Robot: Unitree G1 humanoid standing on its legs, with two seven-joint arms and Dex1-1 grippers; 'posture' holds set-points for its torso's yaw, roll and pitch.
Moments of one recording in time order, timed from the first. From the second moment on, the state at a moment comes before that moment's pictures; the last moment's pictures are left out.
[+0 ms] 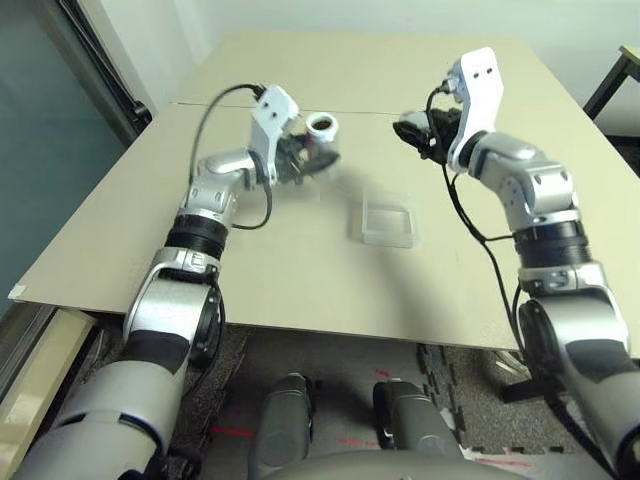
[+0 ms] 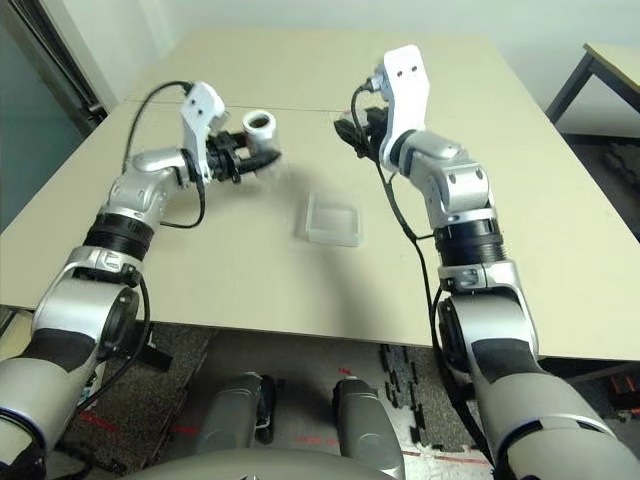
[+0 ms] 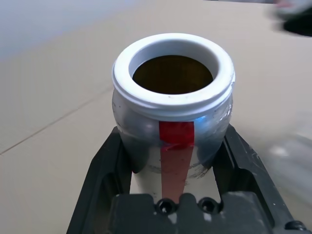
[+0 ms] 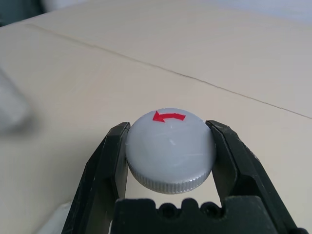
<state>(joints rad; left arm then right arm) -1.04 0.35 0.00 1.00 -0.13 -0.04 -0.68 -0.83 -0.31 -0.05 0.37 0.19 0.48 0.29</state>
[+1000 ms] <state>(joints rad) -1.01 0.25 0.11 1.23 -0.08 -0.21 -0.38 -0.73 -0.26 -0.14 0.79 0.13 0.18 0.09</state>
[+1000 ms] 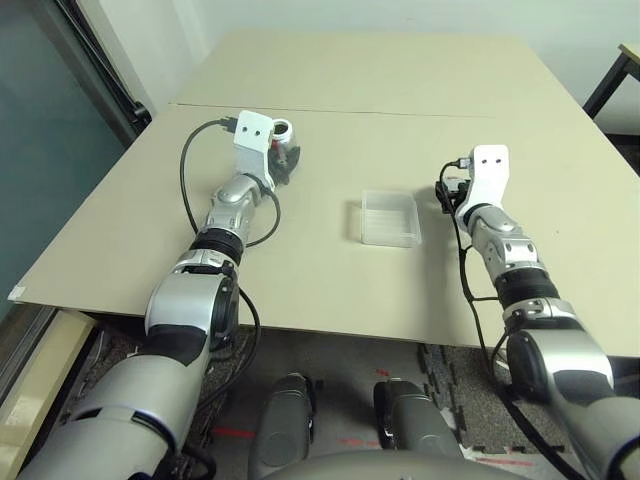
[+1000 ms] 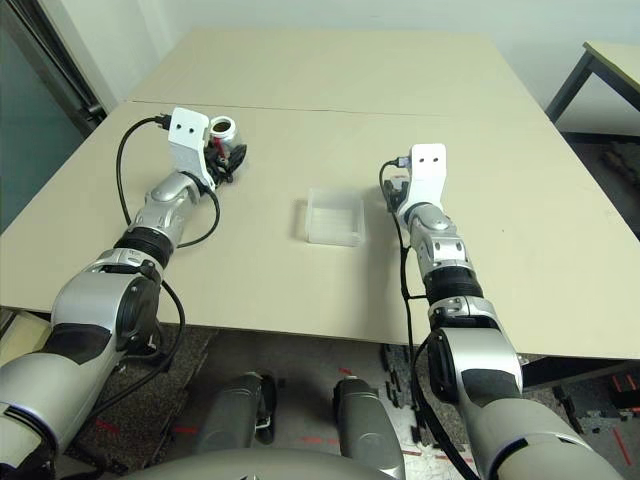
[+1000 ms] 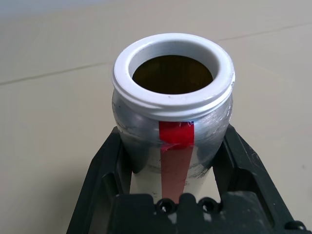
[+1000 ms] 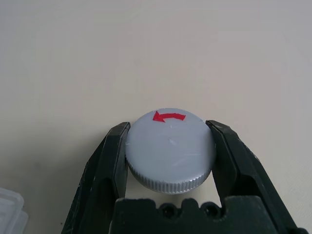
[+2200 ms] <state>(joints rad) -1.22 0.32 -0.09 1.29 0.18 -0.22 -0.41 -0.43 -0.66 -0.02 -0.18 0.34 0.93 0.59</state>
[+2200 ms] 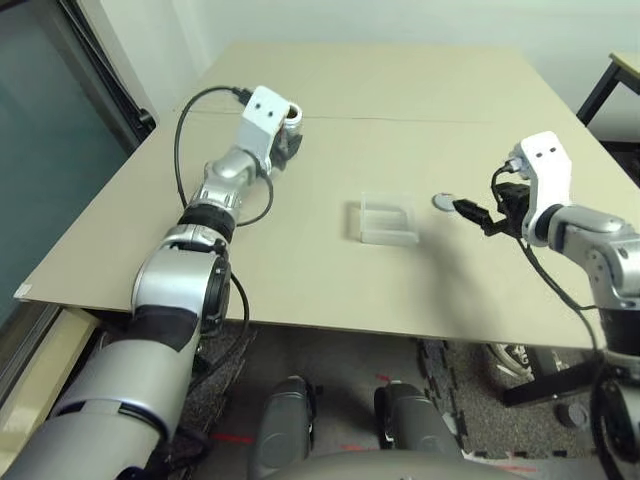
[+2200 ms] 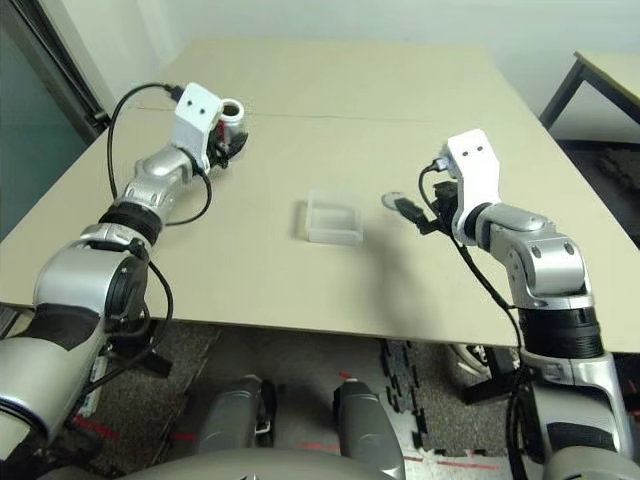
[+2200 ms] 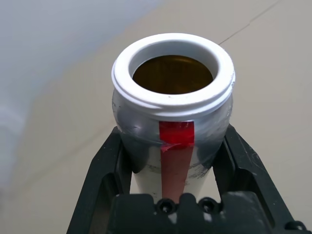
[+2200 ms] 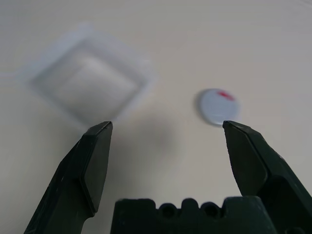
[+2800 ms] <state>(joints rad) -1.42 0.23 -0.75 1.35 0.87 -0.43 -0.13 -0.54 -0.66 0.15 -0.14 0.26 0.97 0.63</state>
